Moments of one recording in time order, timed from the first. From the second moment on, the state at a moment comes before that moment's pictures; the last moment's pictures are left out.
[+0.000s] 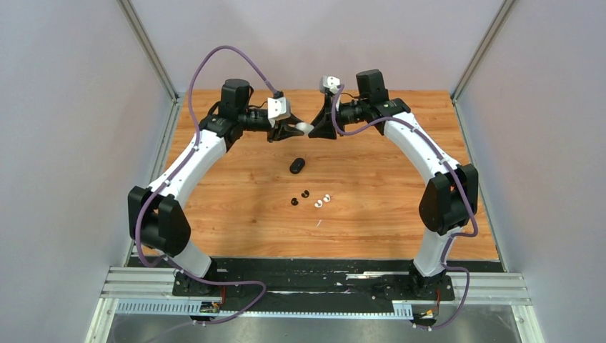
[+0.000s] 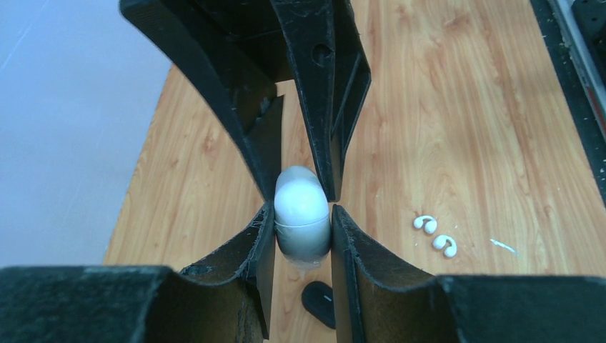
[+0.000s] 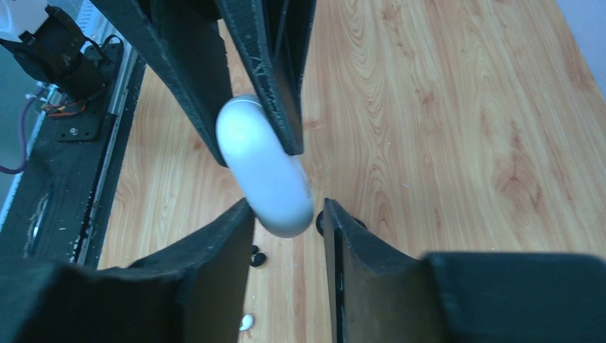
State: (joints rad) left arm -0.36 1.58 1.43 -0.30 1.06 0.69; right arm 0.38 1.83 1.72 -0.49 -1.09 -0.51
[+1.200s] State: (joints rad) left arm -0.36 1.65 1.50 -0.39 1.01 0.69; right arm 0.35 1.82 1.71 -0.38 -1.05 -0.33
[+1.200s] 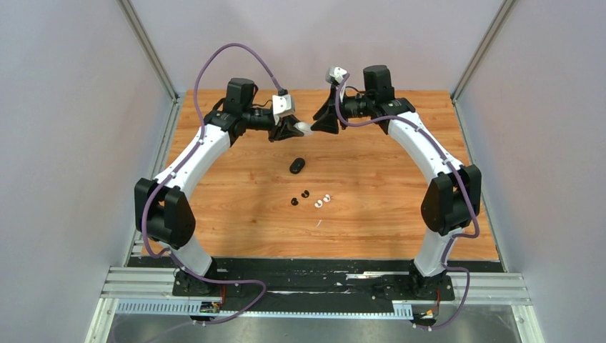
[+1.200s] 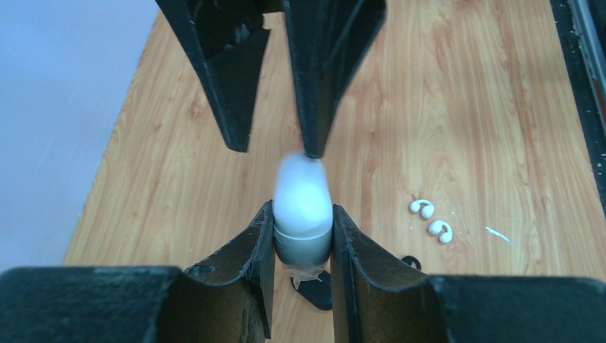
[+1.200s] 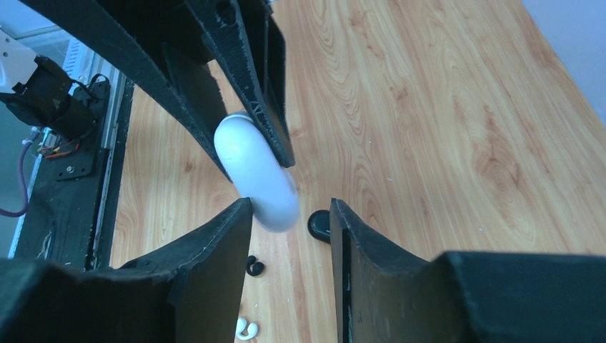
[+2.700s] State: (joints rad) left arm -0.35 1.67 1.49 -0.30 1.03 0.46; right arm 0.39 1.80 1.67 -0.41 -1.05 -0.50
